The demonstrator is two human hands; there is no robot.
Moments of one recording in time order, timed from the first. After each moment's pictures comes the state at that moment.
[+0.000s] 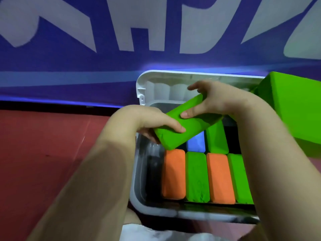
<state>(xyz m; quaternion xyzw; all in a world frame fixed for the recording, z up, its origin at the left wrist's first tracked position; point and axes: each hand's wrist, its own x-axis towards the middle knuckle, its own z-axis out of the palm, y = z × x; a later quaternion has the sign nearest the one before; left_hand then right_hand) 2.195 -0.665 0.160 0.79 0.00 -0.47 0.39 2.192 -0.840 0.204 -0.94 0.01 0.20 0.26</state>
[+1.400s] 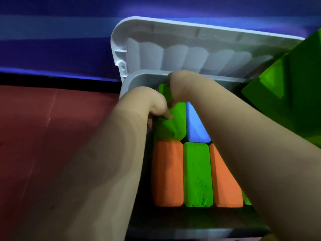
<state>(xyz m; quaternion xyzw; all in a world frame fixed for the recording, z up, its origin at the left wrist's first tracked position) 2.273 -0.705 0.027 0.80 0.03 -0.54 0.25 2.287 -0.799 0.069 -0.95 -0.06 0.30 -0.04</state>
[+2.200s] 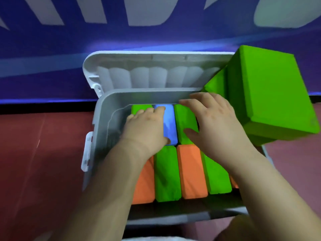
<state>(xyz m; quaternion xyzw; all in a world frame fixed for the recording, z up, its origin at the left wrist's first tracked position) 2.174 -0.759 0.110 0.96 -0.19 -0.18 0.11 2.131 -0.907 0.130 -1.00 -0.04 -0.07 0.04</state>
